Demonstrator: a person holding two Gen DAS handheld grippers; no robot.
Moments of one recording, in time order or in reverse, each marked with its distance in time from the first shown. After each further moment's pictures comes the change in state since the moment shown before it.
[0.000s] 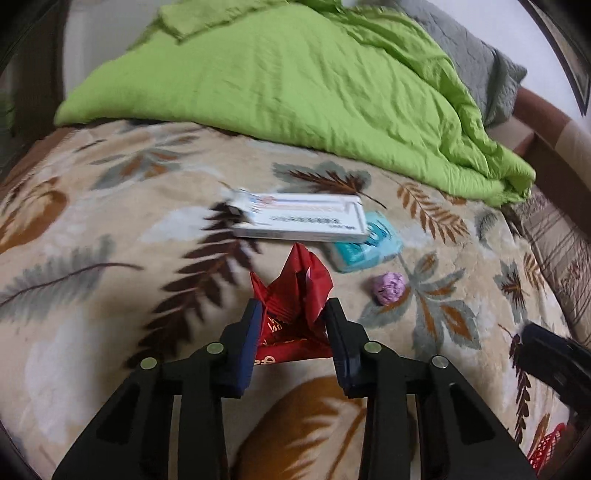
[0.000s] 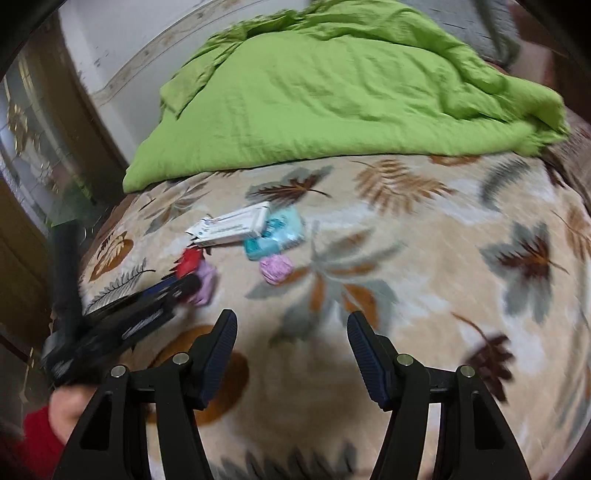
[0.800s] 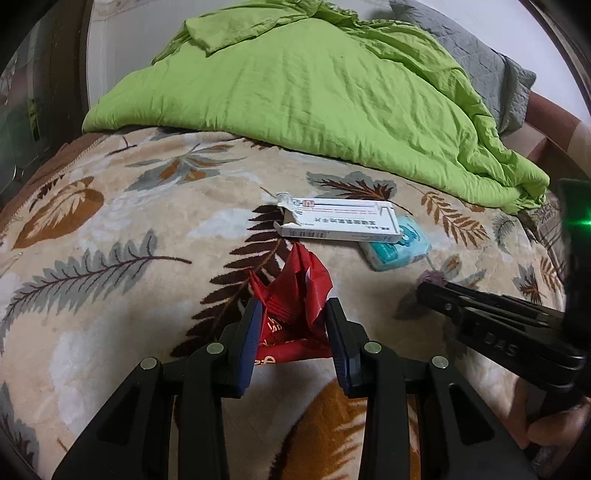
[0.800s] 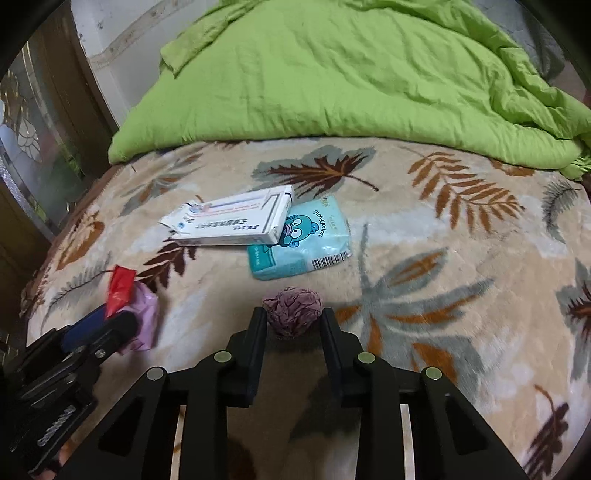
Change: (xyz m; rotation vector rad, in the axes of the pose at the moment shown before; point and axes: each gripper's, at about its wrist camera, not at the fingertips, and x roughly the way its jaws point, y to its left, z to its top) left arm -0.009 0.013 -0.012 0.010 -0.048 0.073; right arm 0.094 0.026 0.019 -0.073 0.054 -0.027
